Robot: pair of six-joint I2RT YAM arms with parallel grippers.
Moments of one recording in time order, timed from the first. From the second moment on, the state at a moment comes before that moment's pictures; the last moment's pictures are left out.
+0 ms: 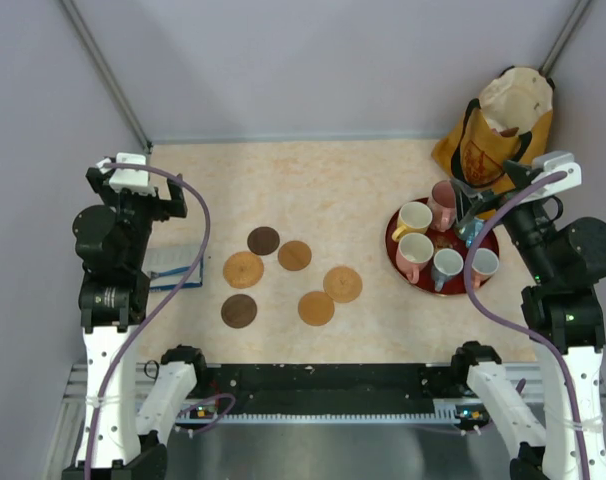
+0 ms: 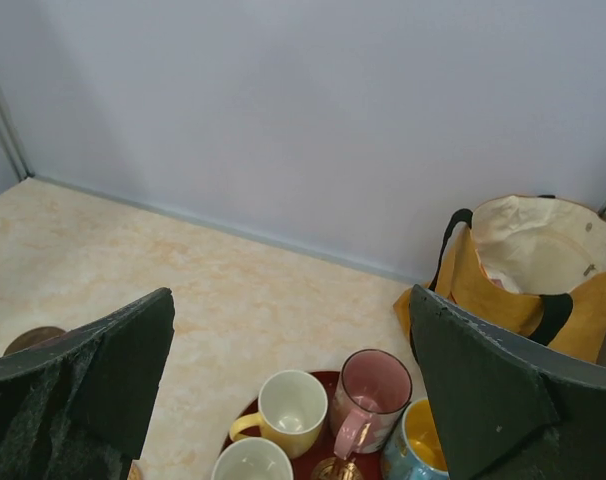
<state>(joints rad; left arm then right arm) 0.03 0.75 1.12 -0.29 0.06 0.18 0.05 0.65 1.13 -0.29 -0.27 -0.05</state>
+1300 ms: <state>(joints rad) 0.04 0.77 1.07 -0.32 0.33 0.33 0.05 0.67 0.99 -0.27 -0.57 -0.22</state>
